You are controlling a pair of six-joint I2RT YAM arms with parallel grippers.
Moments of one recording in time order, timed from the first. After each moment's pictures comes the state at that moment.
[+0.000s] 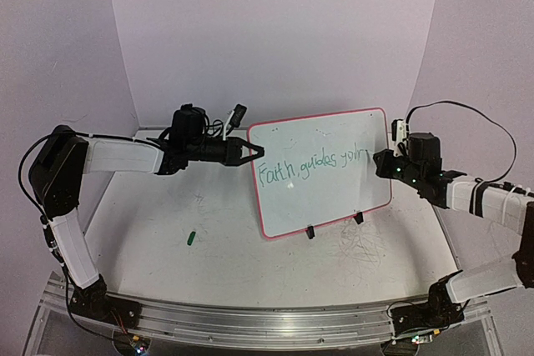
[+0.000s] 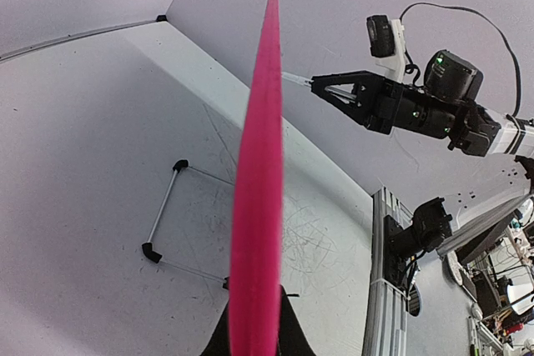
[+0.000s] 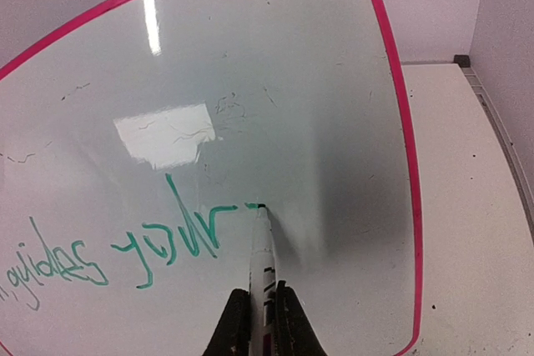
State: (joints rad) left arm -0.62 1.81 1.19 0.33 0.73 -0.40; right arm 0.30 1.26 0.72 0.12 0.05 0.29
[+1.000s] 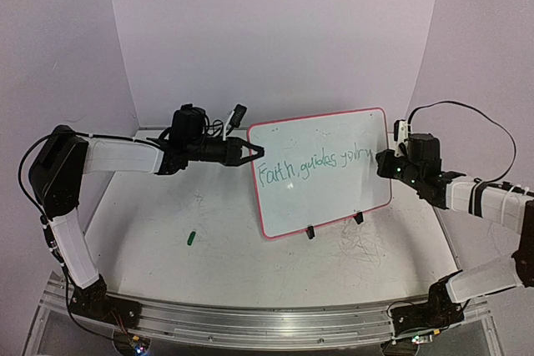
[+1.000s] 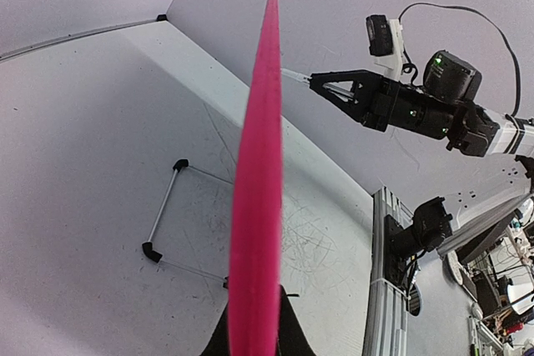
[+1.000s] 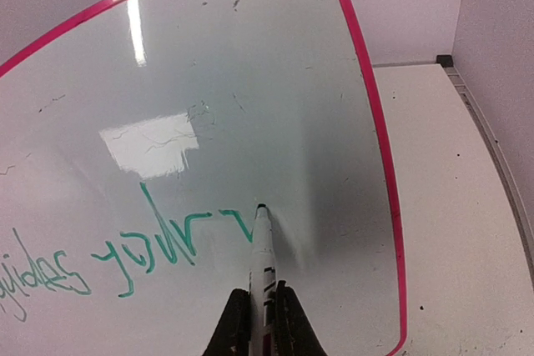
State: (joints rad) left arm -0.62 1.81 1.19 0.33 0.73 -0.40; right arm 0.30 1.26 0.71 0.14 0.10 0.29
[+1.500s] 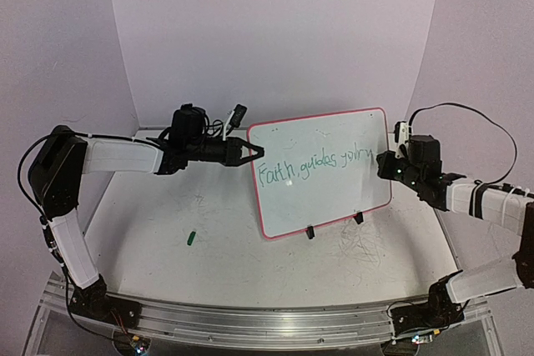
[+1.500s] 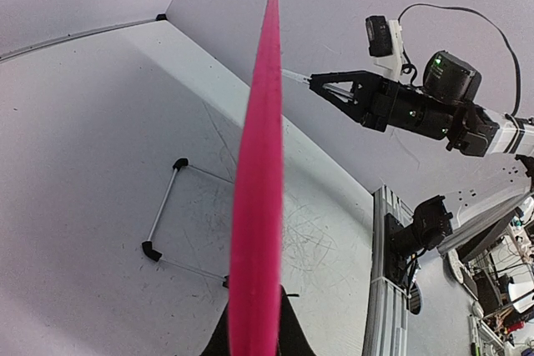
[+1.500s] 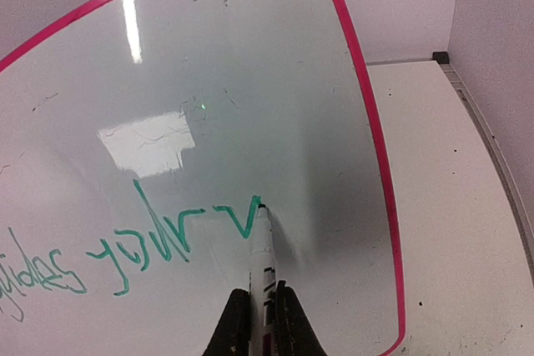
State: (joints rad) left arm -0.62 1.81 1.19 0.32 0.73 -0.39; right arm 0.30 1.25 0.70 0.14 0.11 0.30
